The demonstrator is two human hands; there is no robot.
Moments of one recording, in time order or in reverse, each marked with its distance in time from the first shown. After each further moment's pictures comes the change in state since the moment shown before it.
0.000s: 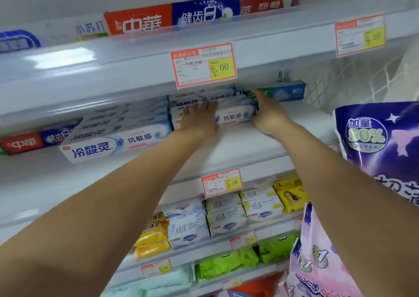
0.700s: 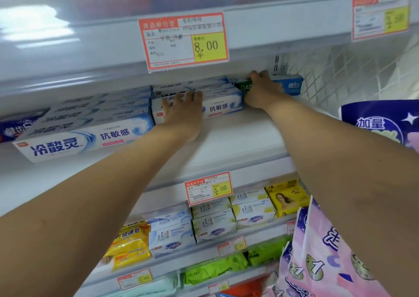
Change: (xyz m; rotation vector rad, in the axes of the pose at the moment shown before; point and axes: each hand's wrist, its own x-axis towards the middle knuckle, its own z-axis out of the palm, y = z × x) left_hand 0.016 0.000 0.010 0.082 0.037 -0.108; right_hand 0.069 0.019 0.003 -0.362 -0.045 0.116
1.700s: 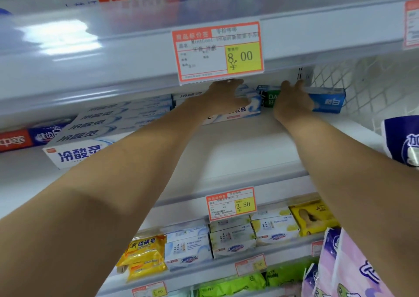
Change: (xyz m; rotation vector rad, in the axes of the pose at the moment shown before) left_hand 0.073 0.005 -0.019 -0.327 -0.112 0.229; right_hand -0.011 -0.007 0.001 -0.088 0.137 0.212
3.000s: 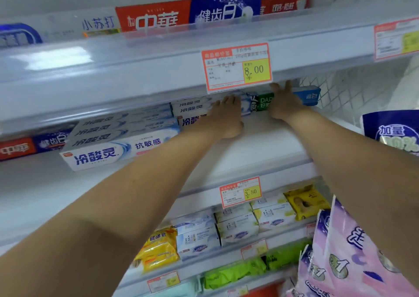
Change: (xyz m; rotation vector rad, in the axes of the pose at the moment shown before) left_hand -0.042 0.011 0.018 0.208 -0.016 0.075; right_hand -0.006 0.002 -0.011 0.076 -0.157 -0.083
